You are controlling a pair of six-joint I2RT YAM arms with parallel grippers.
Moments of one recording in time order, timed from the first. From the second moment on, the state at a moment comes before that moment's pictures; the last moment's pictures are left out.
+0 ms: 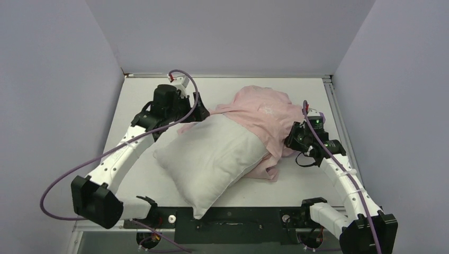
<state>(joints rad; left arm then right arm) -0.41 1.25 1.19 -0.46 0.16 -0.46 0.15 1.00 0.78 -0.60 -0.06 0.38</state>
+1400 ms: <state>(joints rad) -0.66 1.27 1.01 -0.35 0.09 -0.41 0.63 1.68 1.71 -0.68 -0.02 0.09</state>
